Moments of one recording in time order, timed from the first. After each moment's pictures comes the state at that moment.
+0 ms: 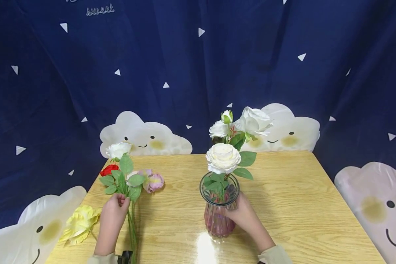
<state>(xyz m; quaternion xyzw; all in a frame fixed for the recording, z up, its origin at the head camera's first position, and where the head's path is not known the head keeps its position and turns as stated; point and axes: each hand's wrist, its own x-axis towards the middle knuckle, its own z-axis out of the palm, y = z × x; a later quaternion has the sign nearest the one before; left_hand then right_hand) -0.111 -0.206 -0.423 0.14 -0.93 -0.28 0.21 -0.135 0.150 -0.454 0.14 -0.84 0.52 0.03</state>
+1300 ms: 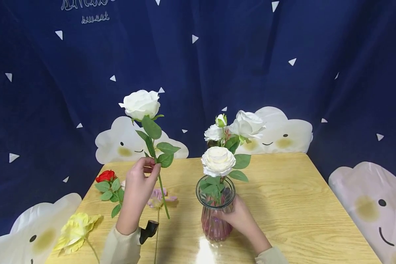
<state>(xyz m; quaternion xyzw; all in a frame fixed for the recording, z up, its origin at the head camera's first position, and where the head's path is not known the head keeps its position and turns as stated) -0.140 -0.105 -0.320 -0.08 -0.86 -0.39 0.32 -0.136 0.150 -0.457 0.13 -0.85 0.52 0.02</state>
